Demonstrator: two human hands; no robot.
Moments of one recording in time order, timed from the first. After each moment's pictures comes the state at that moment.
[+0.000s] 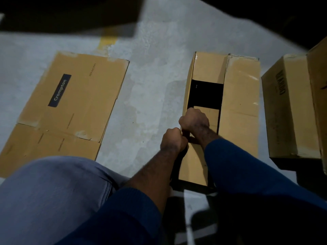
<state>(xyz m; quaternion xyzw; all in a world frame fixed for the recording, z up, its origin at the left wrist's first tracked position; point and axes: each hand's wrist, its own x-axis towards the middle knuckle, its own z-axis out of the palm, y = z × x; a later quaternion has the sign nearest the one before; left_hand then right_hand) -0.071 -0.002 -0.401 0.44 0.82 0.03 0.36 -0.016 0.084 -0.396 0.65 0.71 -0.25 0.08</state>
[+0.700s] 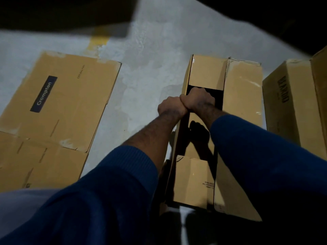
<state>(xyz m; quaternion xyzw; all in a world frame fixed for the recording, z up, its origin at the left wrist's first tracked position) -0.106 0.141 -0.398 0.51 0.82 0.00 0.26 -0.028 0.197 -0.404 0.65 0.72 -0.22 0.06</state>
